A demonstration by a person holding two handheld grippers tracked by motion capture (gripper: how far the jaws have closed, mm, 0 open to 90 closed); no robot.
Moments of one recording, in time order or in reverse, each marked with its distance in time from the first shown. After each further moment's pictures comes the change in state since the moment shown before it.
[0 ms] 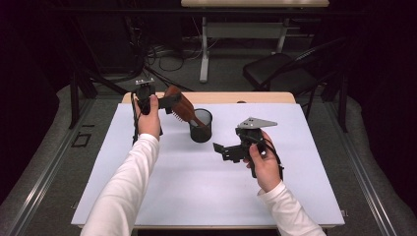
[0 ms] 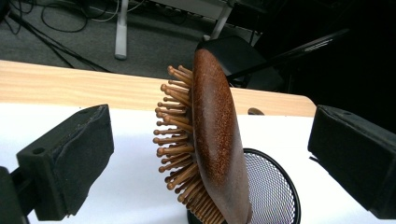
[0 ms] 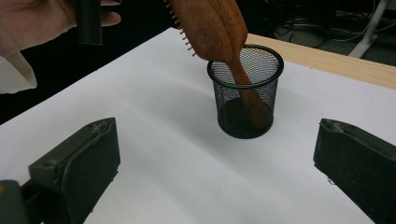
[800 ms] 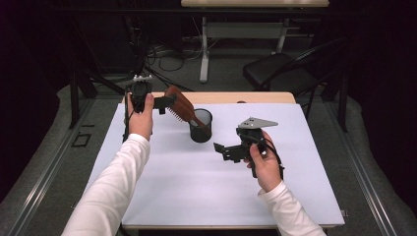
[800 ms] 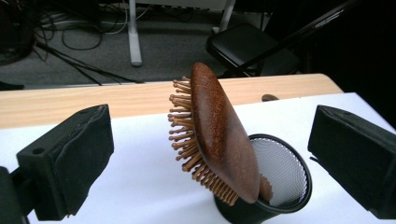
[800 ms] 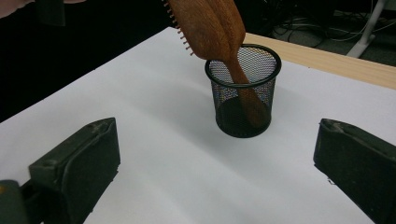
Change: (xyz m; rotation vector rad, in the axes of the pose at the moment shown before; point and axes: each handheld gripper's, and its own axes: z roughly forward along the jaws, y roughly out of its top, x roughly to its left) left arm -0.009 0.013 -0.030 0.037 0.059 0.178; right arm -0.001 0.000 -0.001 0.002 -0.005 -0.002
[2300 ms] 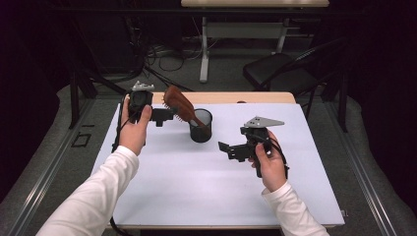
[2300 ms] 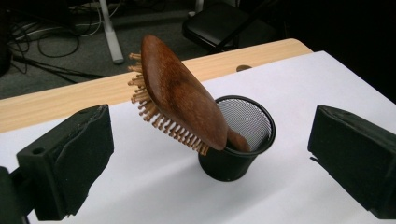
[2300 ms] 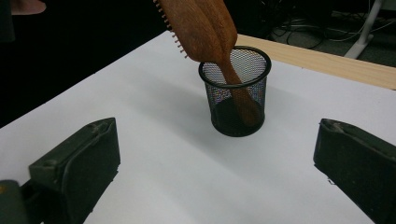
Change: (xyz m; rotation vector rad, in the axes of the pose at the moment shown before) left arm -0.018 -0.017 -0.036 0.051 -0.094 0.145; right arm -0.009 0.000 -0.010 -0.013 0.003 0.015
